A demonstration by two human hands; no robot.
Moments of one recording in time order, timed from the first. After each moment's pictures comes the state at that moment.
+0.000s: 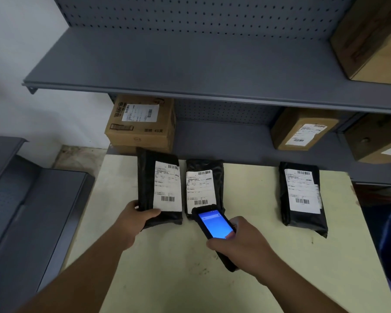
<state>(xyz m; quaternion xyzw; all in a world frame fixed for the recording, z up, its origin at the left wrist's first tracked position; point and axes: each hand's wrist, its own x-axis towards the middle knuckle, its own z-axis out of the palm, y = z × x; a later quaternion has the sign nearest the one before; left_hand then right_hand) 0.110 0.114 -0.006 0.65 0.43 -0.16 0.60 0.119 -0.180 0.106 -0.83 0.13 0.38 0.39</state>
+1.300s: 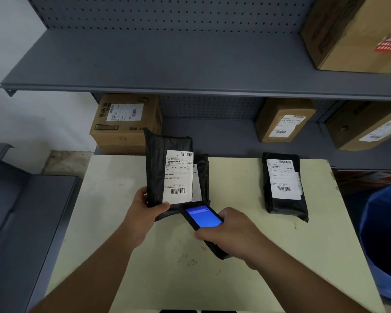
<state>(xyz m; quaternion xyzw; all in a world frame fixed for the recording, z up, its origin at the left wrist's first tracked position) 0.111 0.042 0.012 0.67 0.34 -0.10 0.65 0.116 -0.201 0.127 -0.82 0.13 0.39 0.39</state>
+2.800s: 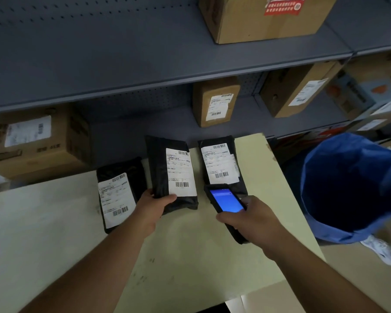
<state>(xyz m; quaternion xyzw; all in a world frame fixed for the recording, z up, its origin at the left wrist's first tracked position) 0.207 -0.144 -0.029 0.67 0.31 -0.24 0.63 0.142 -0.392 0.096 -0.79 0.30 0.26 0.46</state>
